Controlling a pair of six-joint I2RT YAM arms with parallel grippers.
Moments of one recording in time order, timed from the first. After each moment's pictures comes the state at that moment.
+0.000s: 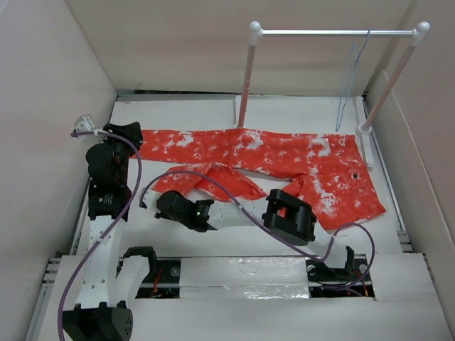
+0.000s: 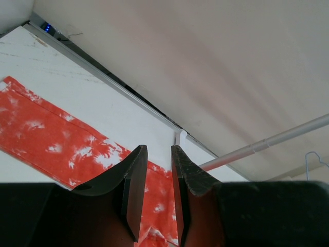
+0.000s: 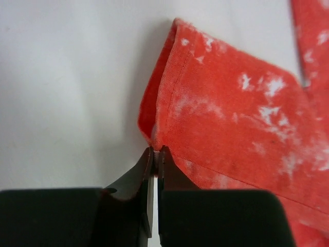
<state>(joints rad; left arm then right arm) 0.05 0.78 0.82 -0.04 -0.06 -0.73 1.30 2.27 1.65 0.02 0.32 -0.26</state>
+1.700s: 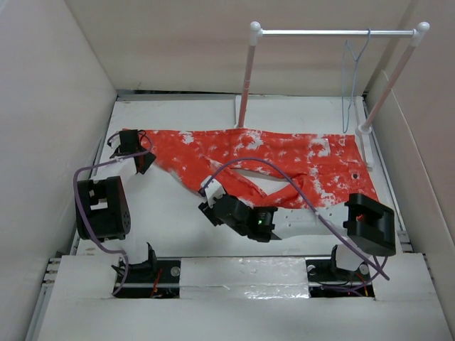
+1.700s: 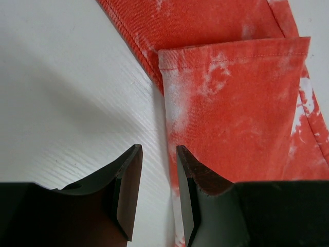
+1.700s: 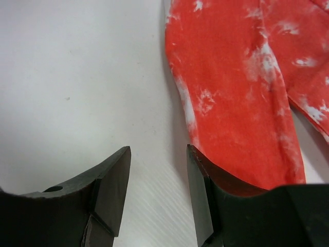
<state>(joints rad) 0.12 1.58 0.91 -0.21 -0.10 -0.81 1.30 1.64 0.99 0.15 0.51 0.12</state>
